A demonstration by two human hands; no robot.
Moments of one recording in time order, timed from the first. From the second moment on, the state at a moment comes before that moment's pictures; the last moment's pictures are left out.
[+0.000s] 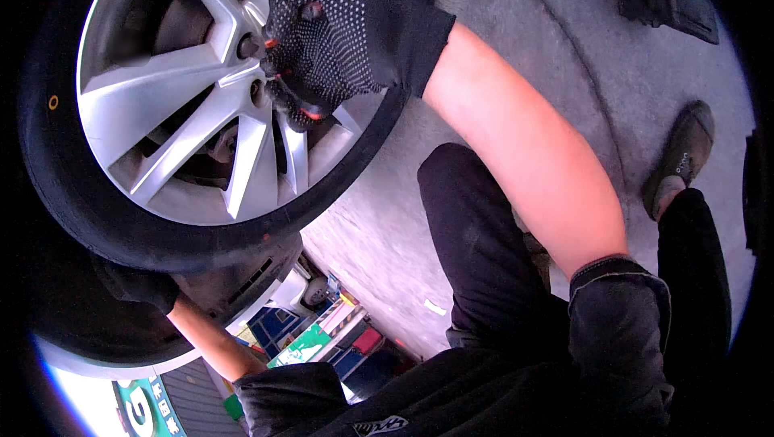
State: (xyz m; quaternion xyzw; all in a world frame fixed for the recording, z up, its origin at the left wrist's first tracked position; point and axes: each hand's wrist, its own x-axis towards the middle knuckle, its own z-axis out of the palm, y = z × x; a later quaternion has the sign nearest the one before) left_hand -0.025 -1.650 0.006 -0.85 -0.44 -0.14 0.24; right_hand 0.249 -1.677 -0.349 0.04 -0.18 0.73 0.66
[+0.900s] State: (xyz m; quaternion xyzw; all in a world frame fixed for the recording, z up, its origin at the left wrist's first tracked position) left_hand 0.144 -1.670 -0.213 -0.74 -0.42 0.36 0.38; right_hand 0.266 -1.654 -0.365 0.14 -0.31 0.74 0.58
